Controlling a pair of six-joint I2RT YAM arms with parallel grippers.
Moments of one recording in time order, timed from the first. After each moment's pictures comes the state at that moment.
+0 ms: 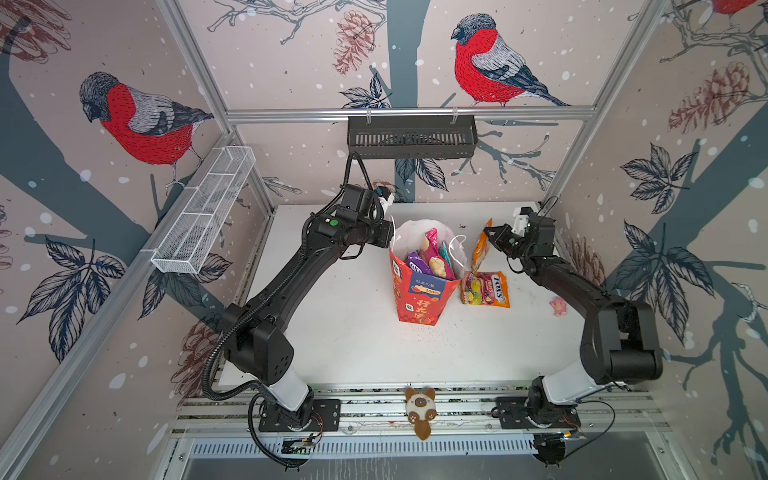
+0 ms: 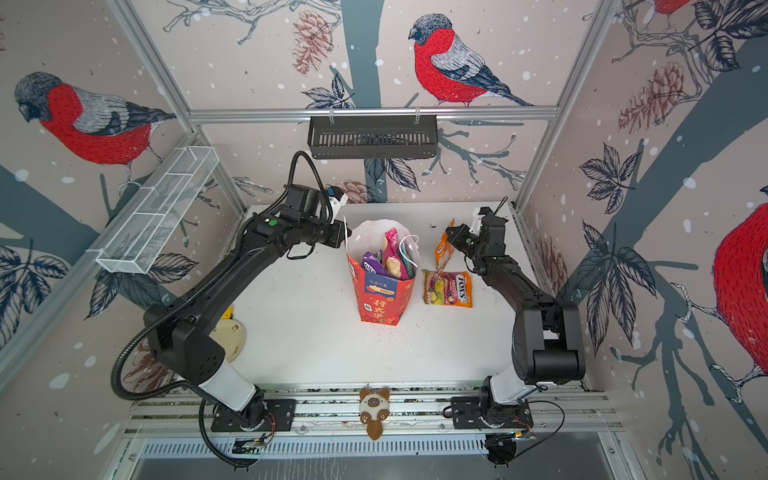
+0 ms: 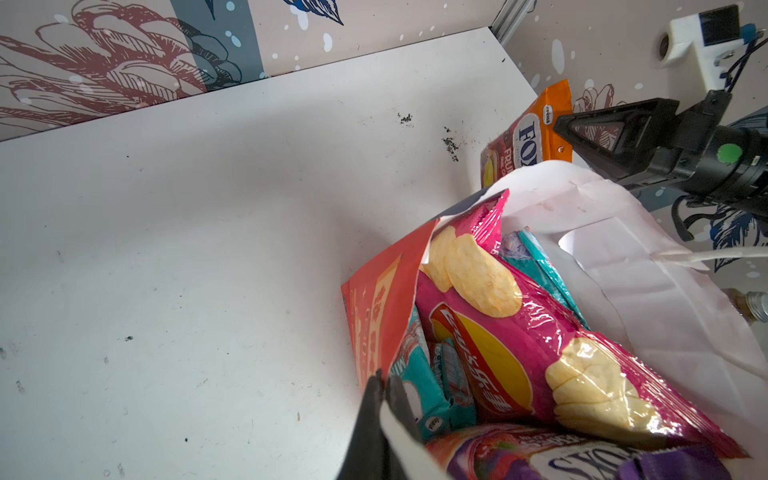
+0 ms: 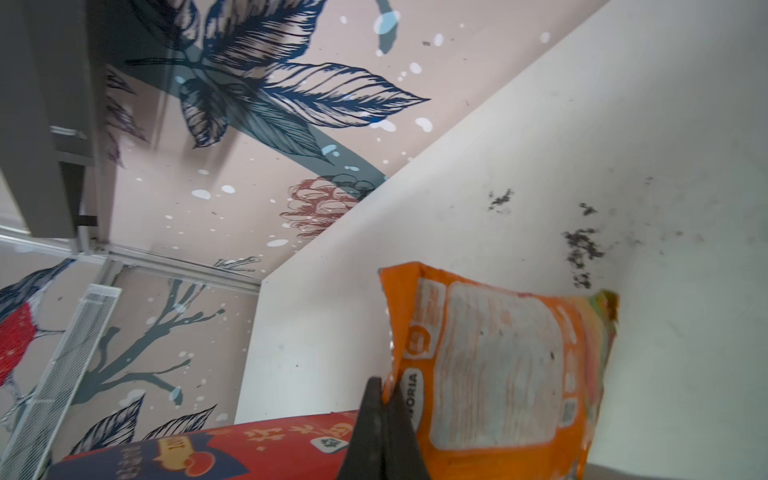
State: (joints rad) left arm -0.45 1.64 1.63 -0.73 0.29 -0.11; right arm 0.03 1.56 0.95 0.25 -0.50 0.76
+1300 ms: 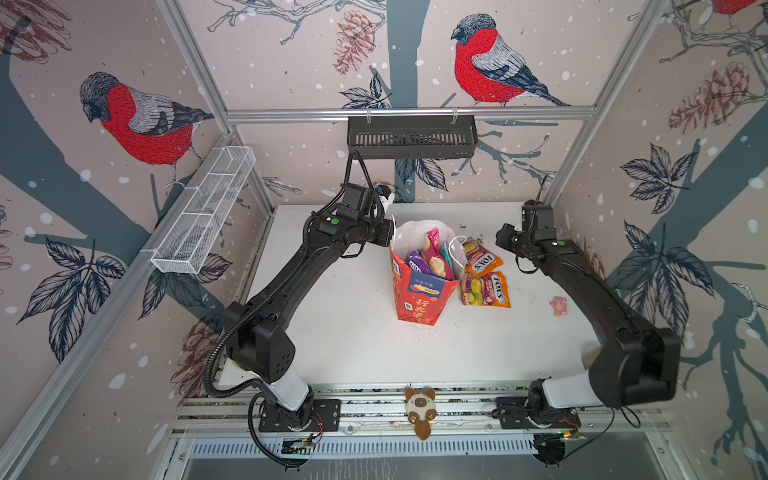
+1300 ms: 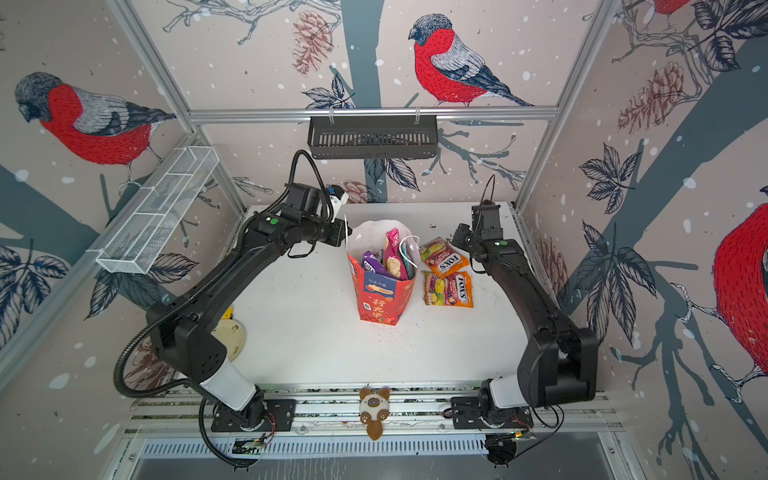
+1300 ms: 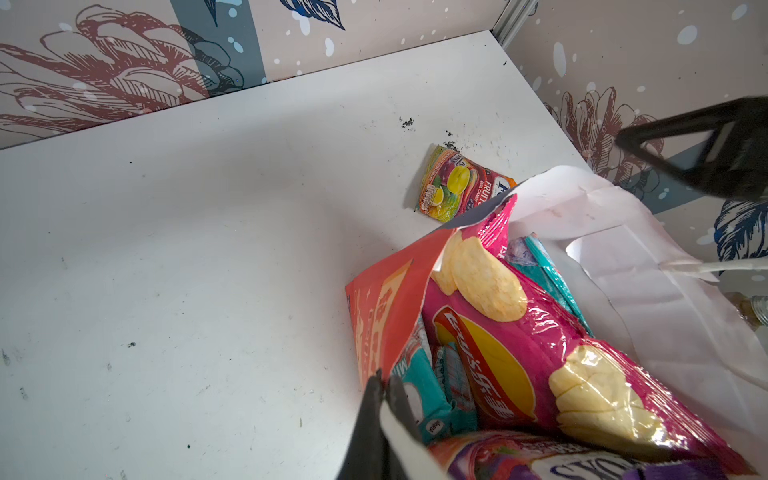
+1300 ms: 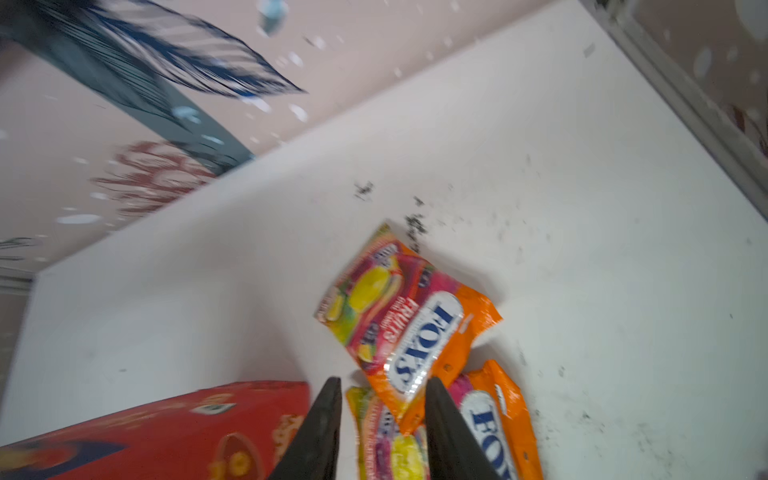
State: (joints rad) left arm -0.45 1.65 1.65 -0.73 0.29 -0.10; right arm 0.17 1.38 1.25 -0.46 -0.02 0.46
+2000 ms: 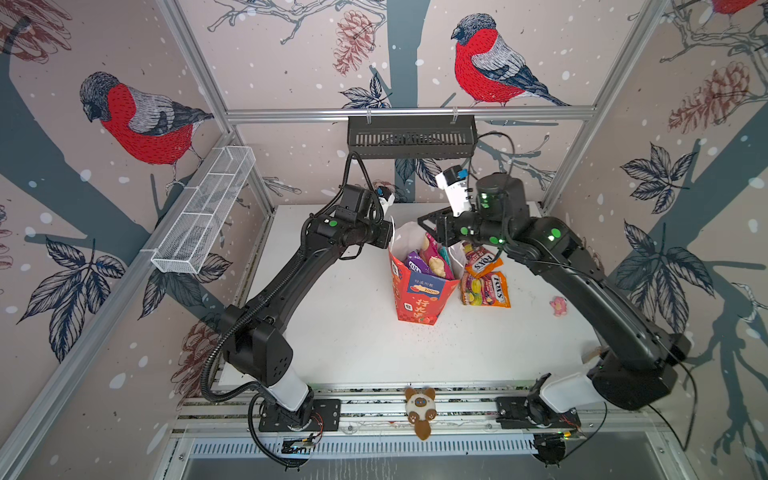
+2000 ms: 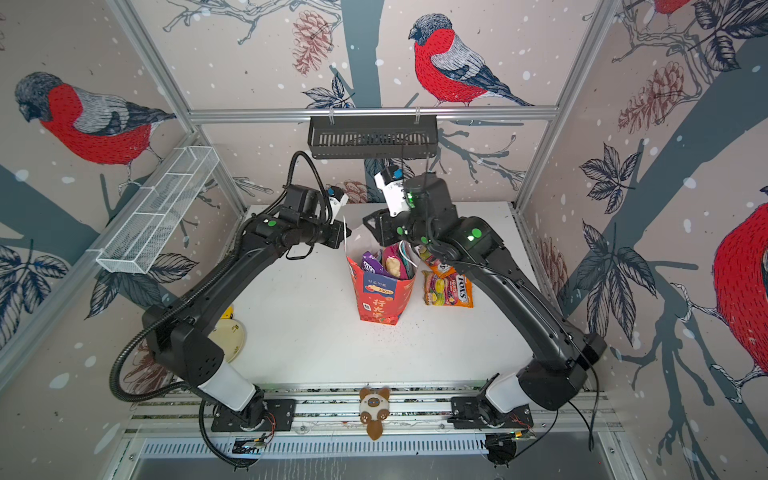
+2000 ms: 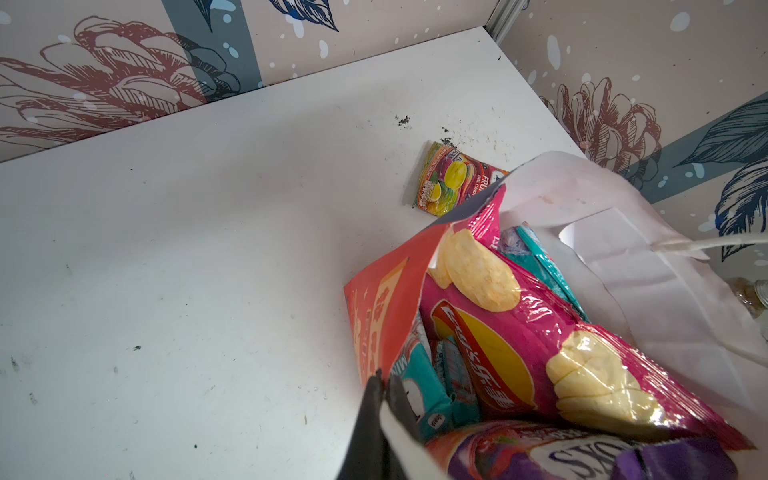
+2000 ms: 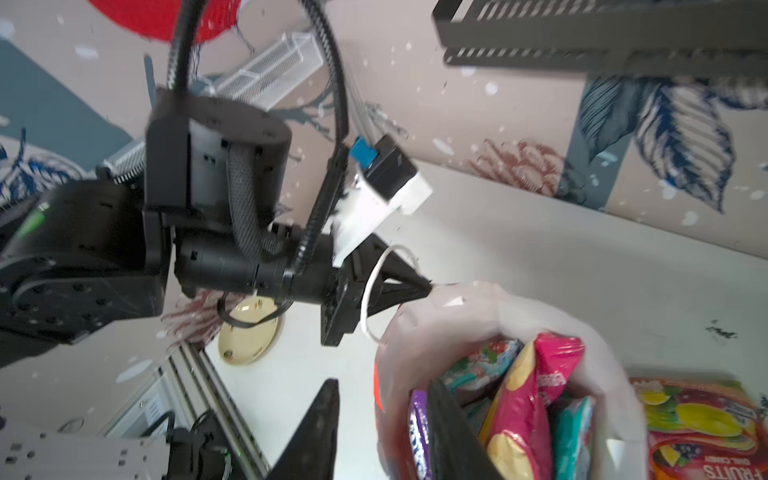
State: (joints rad) left arm -0.45 1.61 1.61 -0.73 0.29 -0.07; right arm 0.78 1.51 1.87 -0.84 -0.15 0.26
